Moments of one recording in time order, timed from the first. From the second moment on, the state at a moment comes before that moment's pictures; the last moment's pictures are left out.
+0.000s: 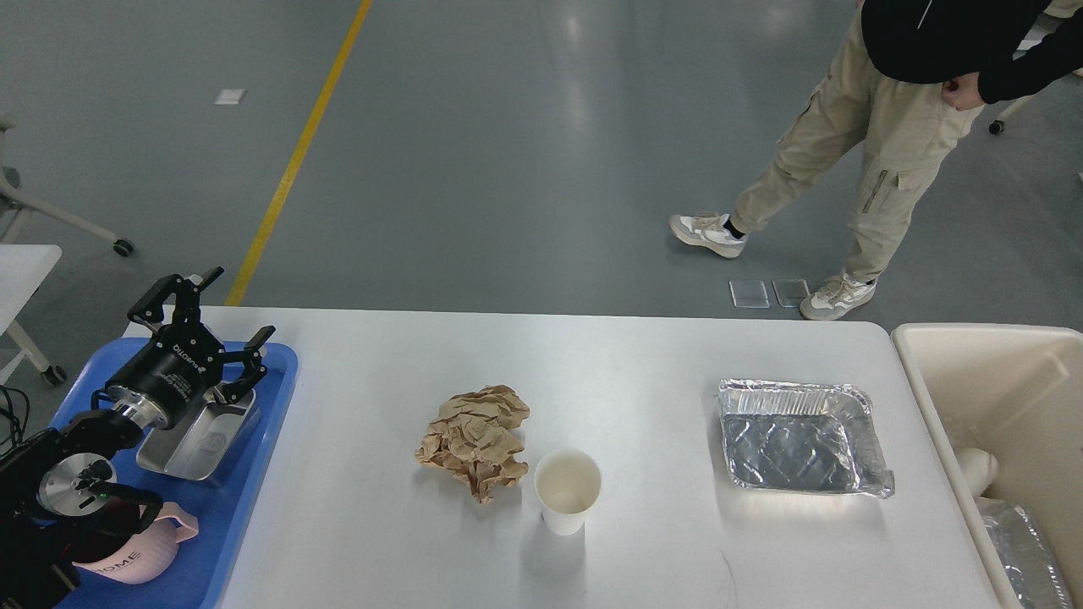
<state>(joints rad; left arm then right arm) -0.45 0.39 -0.94 -0.65 0.21 -0.59 -0.21 0.02 -1.59 0.62 1.61 -0.62 0.14 0.25</state>
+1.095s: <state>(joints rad) -0.41 0.41 -0.96 -0.65 0.21 -0.68 -0.22 0.25 -1.09 0.62 1.24 -1.08 0.32 0.41</state>
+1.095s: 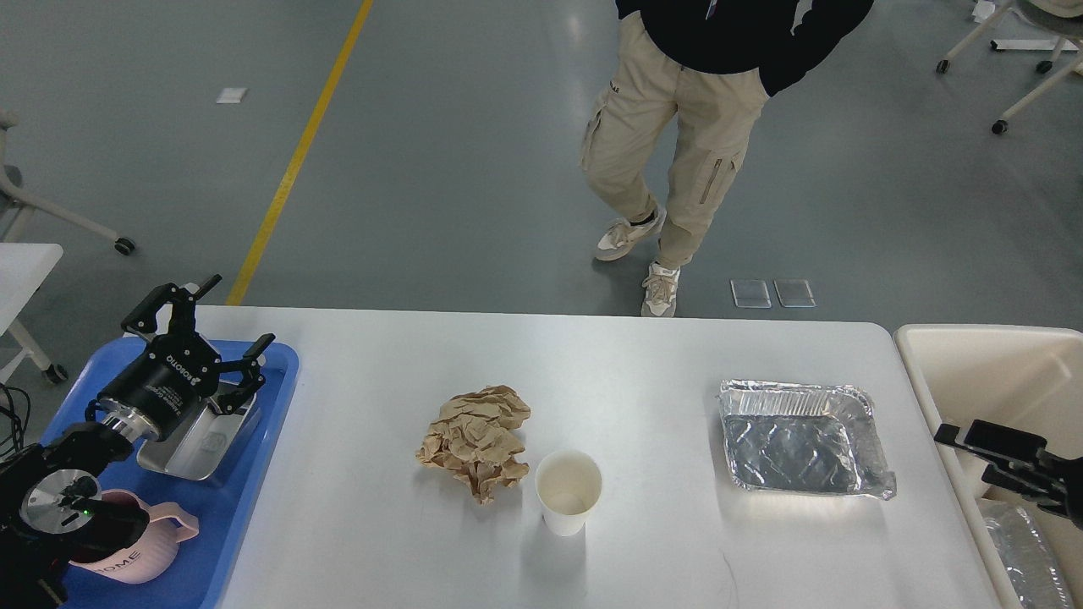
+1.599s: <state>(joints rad) -0.32 0.45 -1.10 -0.65 0.21 -0.80 -0.22 0.50 -0.87 0.36 0.95 -1.18 0.31 0.55</state>
